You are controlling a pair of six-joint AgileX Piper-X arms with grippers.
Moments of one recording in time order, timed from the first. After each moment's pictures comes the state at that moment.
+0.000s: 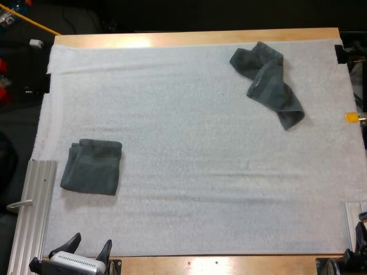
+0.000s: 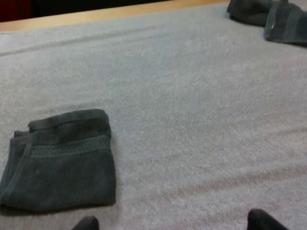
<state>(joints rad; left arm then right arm) 0.07 -0.01 -0.87 1.54 0.26 -1.64 -0.01 -0.01 -0.83 1.46 0.09 -1.72</state>
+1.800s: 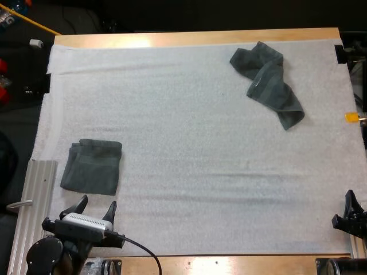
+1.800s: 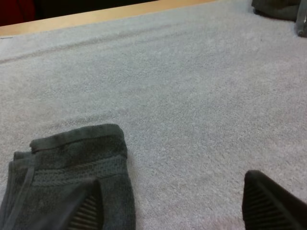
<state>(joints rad) 0.07 -0.01 -0.54 1.10 0.26 -1.64 -0.01 -0.01 -0.55 1.08 0.10 -1.72</state>
